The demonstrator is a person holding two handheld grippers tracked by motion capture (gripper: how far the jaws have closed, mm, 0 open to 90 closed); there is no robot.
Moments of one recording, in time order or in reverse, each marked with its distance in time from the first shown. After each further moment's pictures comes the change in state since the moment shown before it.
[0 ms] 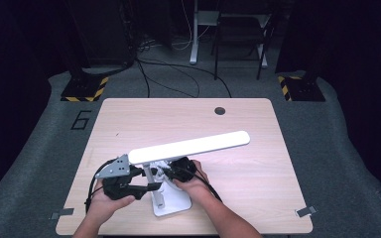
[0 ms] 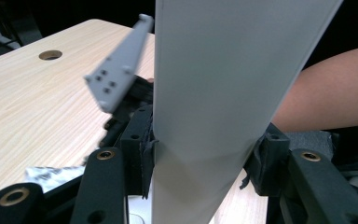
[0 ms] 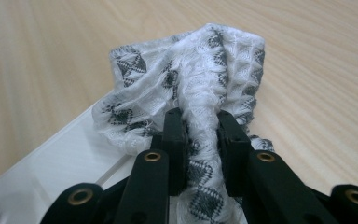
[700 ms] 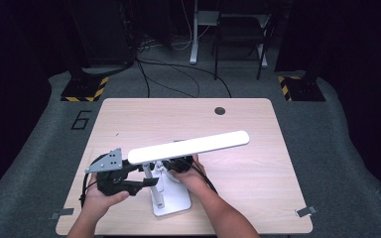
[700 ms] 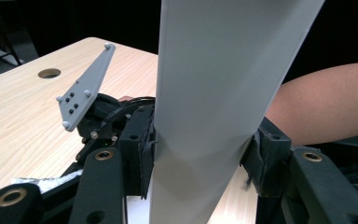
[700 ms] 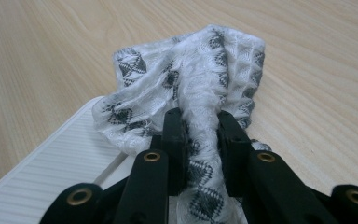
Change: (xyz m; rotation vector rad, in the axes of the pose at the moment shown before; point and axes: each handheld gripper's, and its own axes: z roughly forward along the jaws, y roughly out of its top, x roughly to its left) left arm 0.001 0.018 -0.014 -0.058 -0.026 -0.004; right arm -0.016 0.018 0.014 0.045 -0.036 0.021
